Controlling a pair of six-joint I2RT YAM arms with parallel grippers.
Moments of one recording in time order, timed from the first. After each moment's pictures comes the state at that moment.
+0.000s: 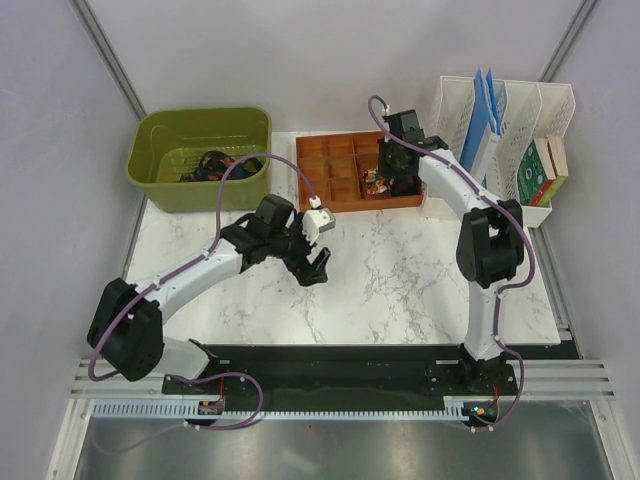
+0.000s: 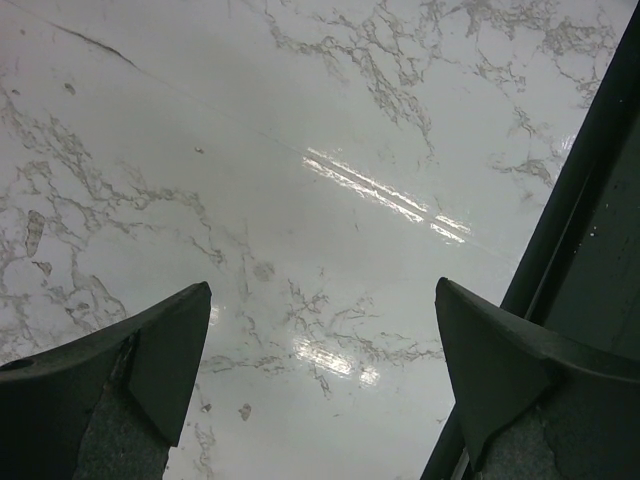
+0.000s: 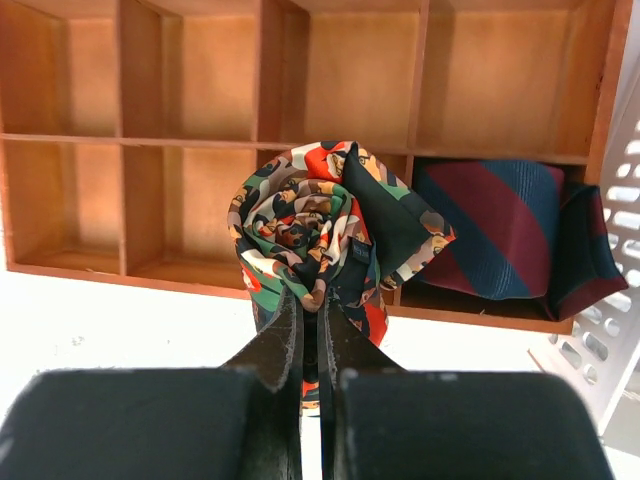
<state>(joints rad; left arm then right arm) -0.62 1.40 0.97 -0.39 0.47 0.24 0.31 2.07 1.85 -0.59 -0.01 0.26</state>
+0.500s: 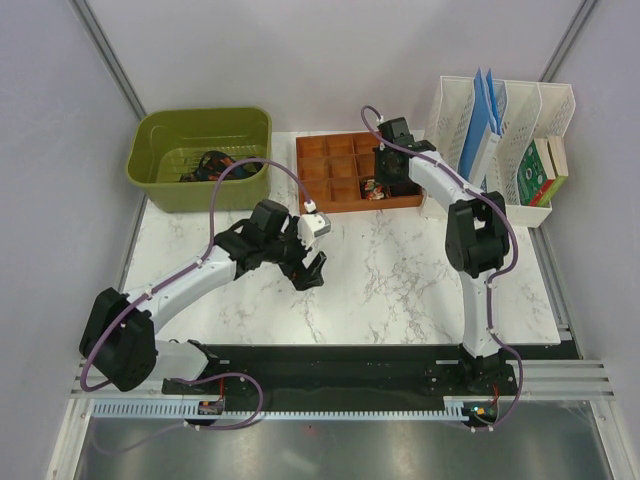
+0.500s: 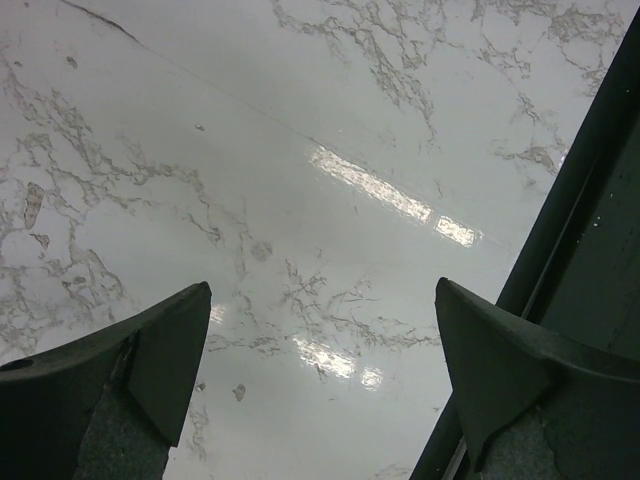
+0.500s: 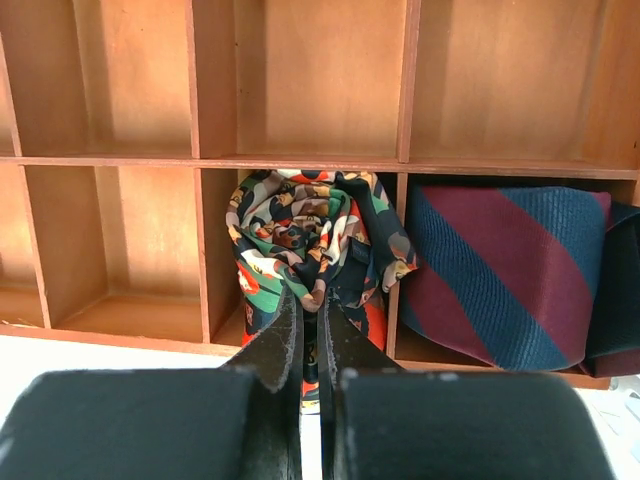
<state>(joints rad) -0.62 1.33 0.91 -0.39 0.45 0.23 0.32 2.21 1.90 -0.61 0.04 0.27</state>
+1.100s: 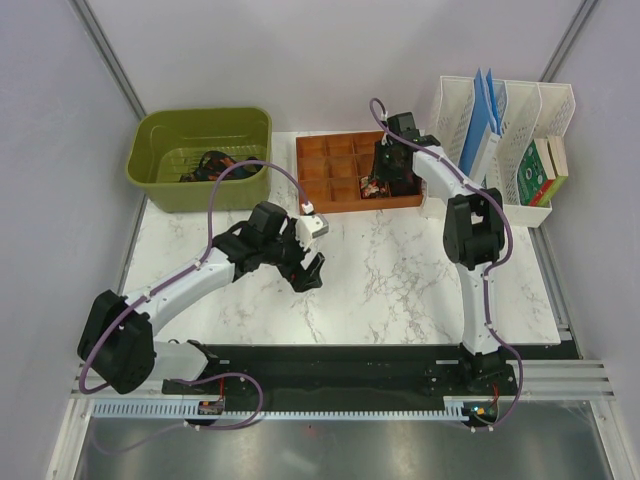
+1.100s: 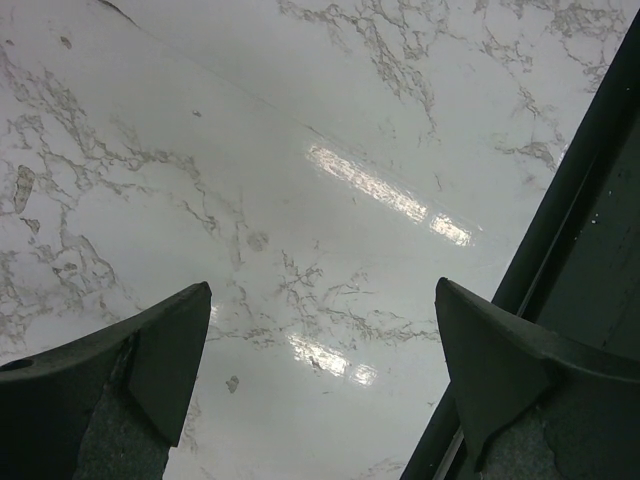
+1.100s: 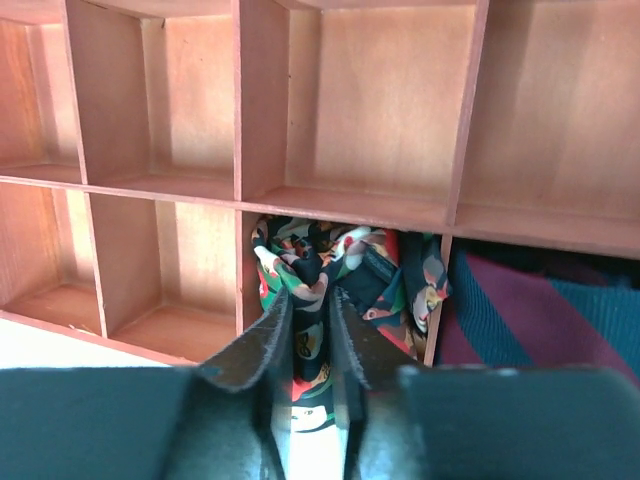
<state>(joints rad) -0.61 1.32 0.88 -0.39 0.45 0.21 0.27 2.31 2.03 -0.63 -0.16 0.30</state>
